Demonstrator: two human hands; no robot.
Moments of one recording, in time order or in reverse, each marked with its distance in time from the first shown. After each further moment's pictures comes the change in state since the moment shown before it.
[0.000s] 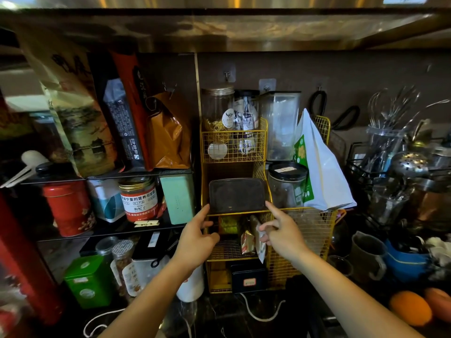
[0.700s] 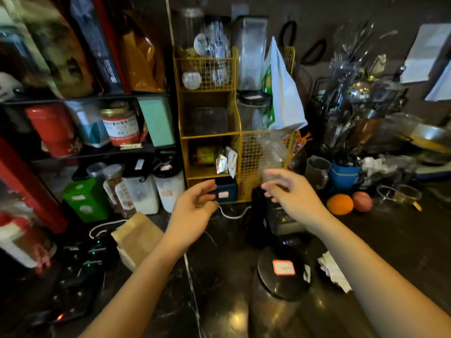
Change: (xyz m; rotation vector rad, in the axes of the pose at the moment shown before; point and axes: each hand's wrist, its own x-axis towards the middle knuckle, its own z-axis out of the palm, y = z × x) left_hand -0.173 0.011 0.039 -0.116 -0.074 -0.002; right_hand -0.172 0.031 -0.059 -0.162 0.020 -0.100
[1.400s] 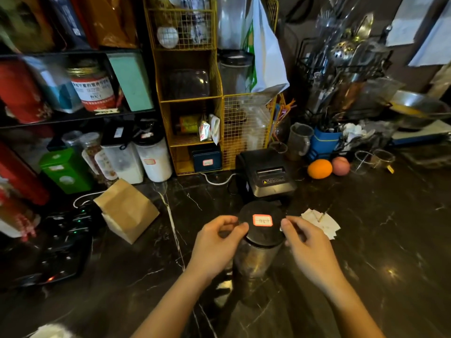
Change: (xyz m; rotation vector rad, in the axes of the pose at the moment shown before) left_hand -0.105 -0.034 0.077 -0.009 -0.202 -0.357; right_hand -0.162 0.069 0.007 -0.009 0.167 0.268
